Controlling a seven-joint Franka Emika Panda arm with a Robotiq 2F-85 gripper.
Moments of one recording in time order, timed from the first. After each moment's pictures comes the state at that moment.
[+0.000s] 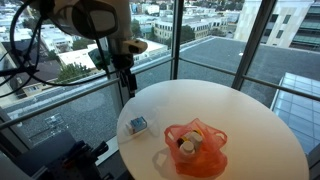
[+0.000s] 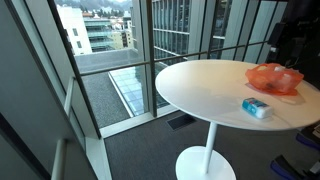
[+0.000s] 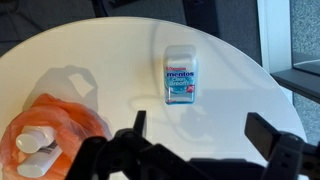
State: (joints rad) arm -0.06 -0.32 0.07 -2.56 0.00 2.23 0.33
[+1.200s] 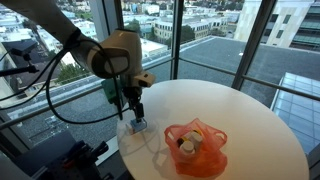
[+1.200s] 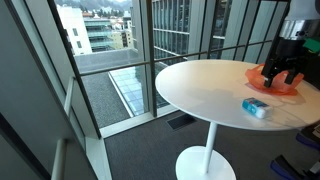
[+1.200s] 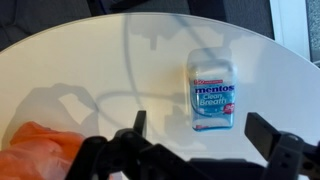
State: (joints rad) arm -0.08 -0.08 0.02 -2.65 -0.03 2.52 0.33
